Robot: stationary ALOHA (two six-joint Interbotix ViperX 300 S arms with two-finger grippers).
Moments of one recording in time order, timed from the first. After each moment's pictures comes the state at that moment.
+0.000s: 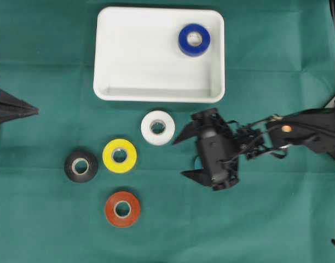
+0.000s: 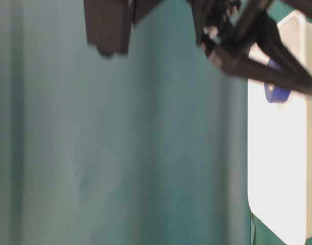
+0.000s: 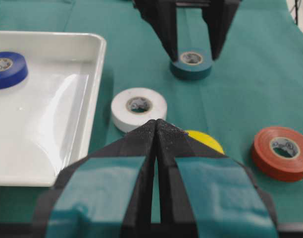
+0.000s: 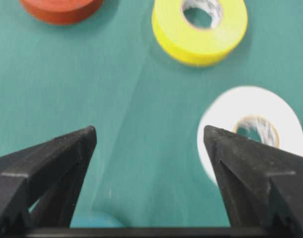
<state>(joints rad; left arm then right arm) -0.04 -1.19 1.41 -0.02 -0.11 -0.01 0.16 0.05 0.71 -0.31 -0.09 0.26</state>
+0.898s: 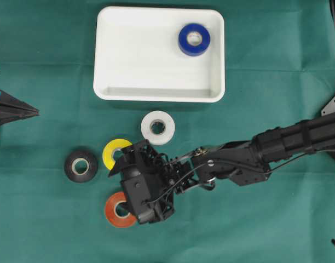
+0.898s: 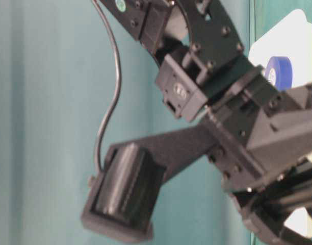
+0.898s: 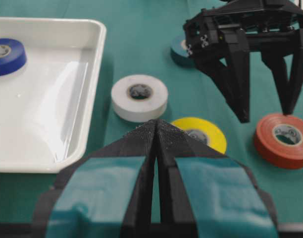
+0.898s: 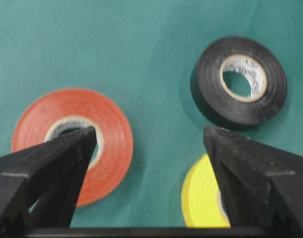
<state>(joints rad) -0.04 -1.19 1.43 -0.02 -0.11 -0.01 0.23 0.39 0.24 -0.31 -0.04 0.27</state>
